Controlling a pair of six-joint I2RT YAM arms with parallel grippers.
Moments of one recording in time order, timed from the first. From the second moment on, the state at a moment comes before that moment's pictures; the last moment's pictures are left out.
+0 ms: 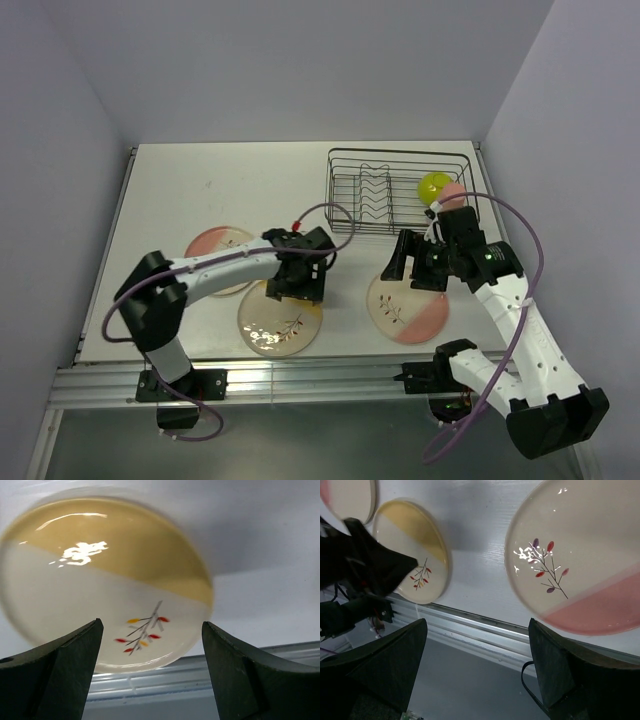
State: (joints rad) left arm -0.93 1.65 1.21 -0.91 -0.14 -0.82; right arm 0.24 0.91 0.96 -1.05 -0.33 0.49
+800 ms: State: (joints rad) left arm -1.25 1.91 1.28 -0.84 -0.43 -0.88; right arm 0.24 0.75 1.00 -1.14 -0.24 0.56
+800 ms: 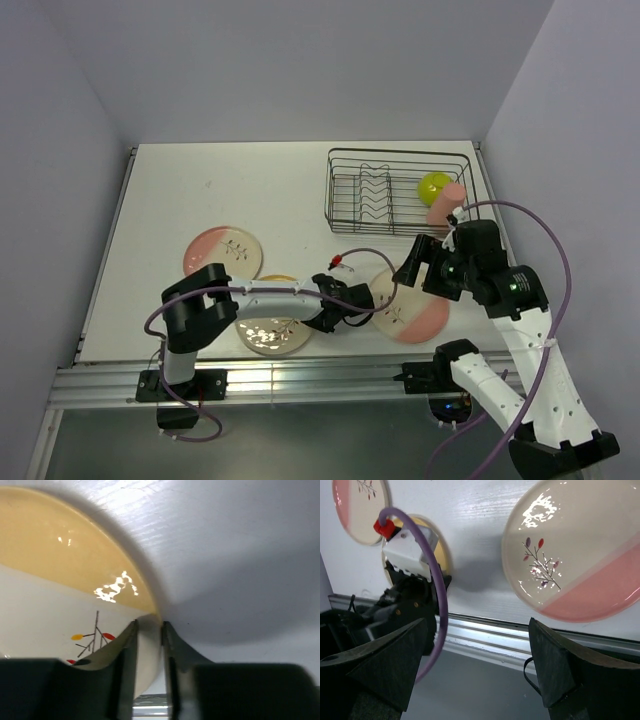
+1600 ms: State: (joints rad) left arm -1.27 1.72 1.28 -0.92 -0.43 -0.83; right arm 0.07 0.84 1.05 -1.17 -0.23 0.67
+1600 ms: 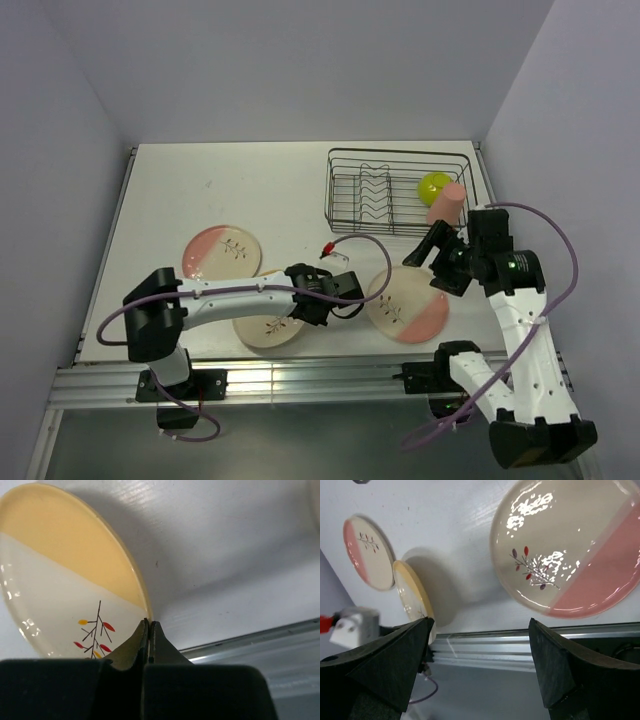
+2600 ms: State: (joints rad) left arm -1.27 1.56 1.30 -1.00 -0.43 -0.83; right arm 0.39 1.32 0.93 -0.70 -0.65 0.96
